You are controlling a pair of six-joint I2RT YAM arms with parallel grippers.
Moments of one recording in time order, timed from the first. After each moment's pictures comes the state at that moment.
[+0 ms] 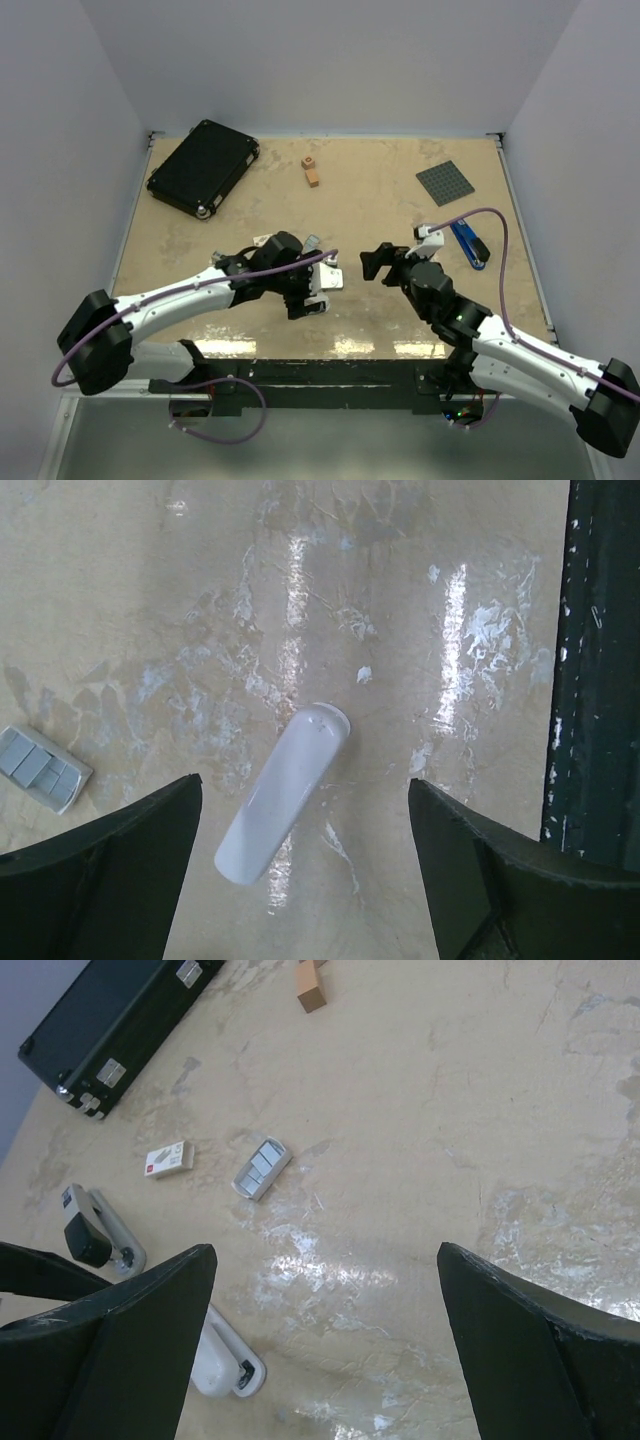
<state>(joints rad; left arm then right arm) -0.87 1.25 0.77 -0.31 0.37 0.49 0.86 0.77 0.41 0.08 0.51 0.59</state>
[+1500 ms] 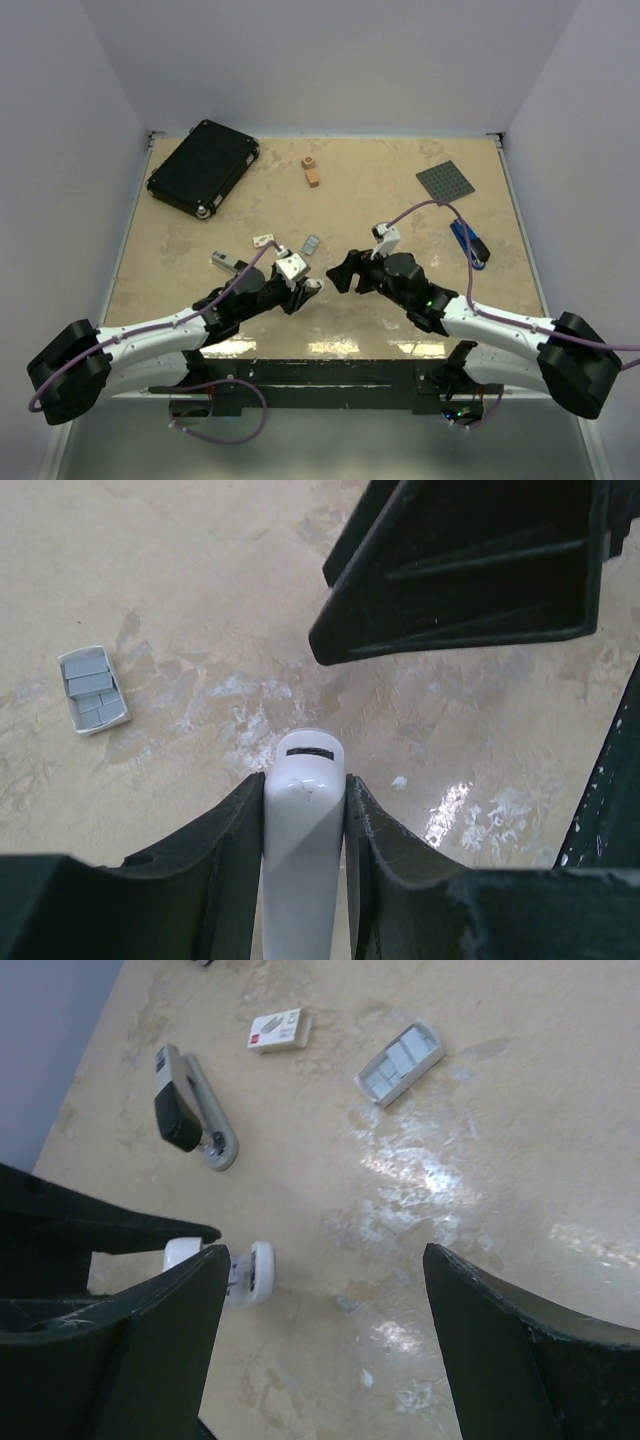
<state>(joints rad) -0.91 1.03 0.34 0.37 0.07 -0.03 0.86 1.08 0.42 0.32 0.14 0.63</state>
